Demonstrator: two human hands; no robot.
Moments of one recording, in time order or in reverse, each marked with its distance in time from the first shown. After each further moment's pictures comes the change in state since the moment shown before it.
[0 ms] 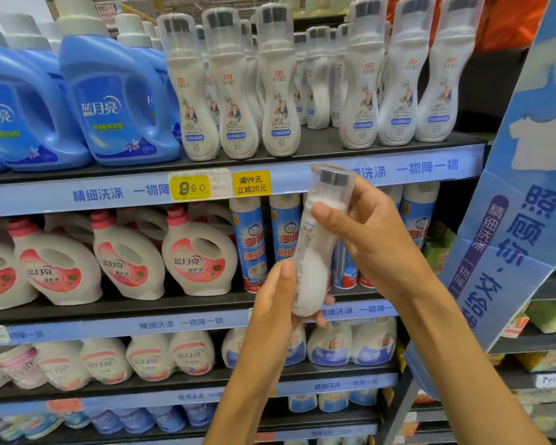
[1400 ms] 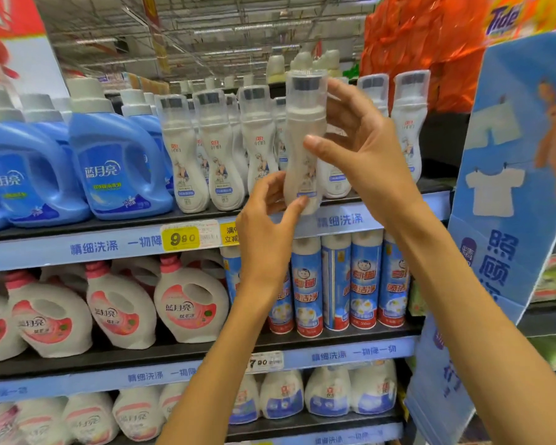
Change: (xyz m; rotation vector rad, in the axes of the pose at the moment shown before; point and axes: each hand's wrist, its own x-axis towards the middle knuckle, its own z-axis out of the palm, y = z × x) left_hand 0.097 0.087 0.043 0.568 0.299 0.660; right_hand 0.078 -0.081 -0.021 -0.331 0.094 -0.395
